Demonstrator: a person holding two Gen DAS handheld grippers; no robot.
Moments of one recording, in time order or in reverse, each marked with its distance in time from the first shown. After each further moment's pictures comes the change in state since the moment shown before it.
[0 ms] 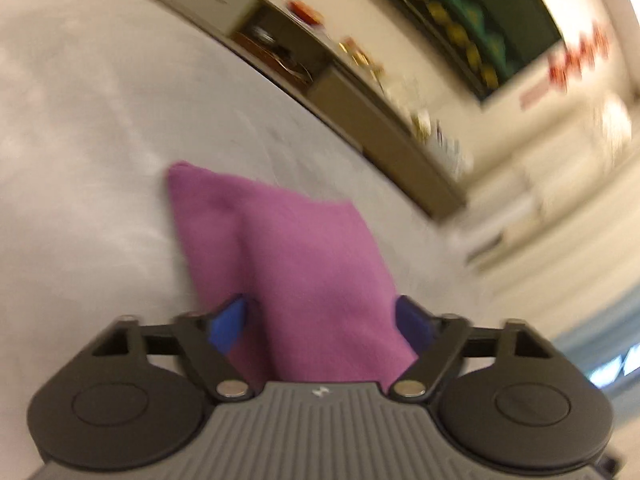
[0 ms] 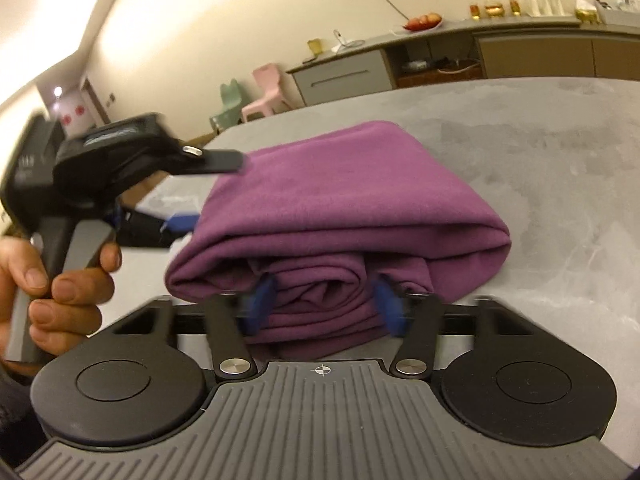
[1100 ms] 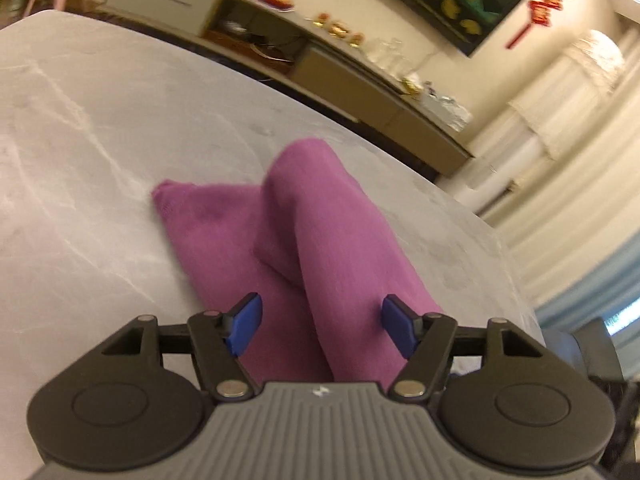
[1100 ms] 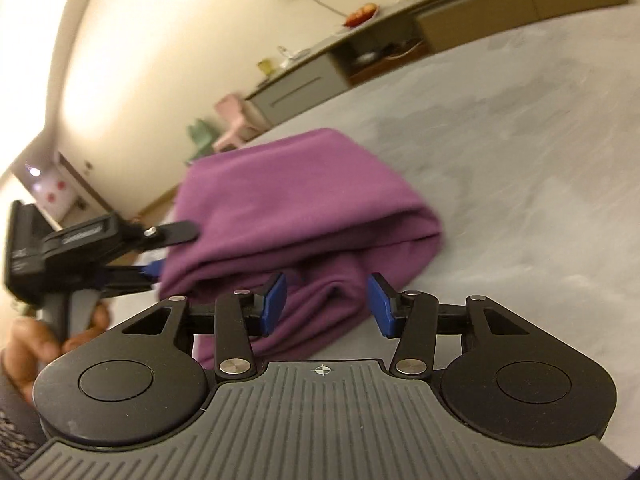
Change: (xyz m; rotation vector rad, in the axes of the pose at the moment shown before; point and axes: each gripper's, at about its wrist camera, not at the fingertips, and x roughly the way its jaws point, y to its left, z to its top) left arm 0.005 -0.031 0.002 0.132 0.093 0.133; right arm 0.008 -0.091 0.034 0.273 -0.029 0.030
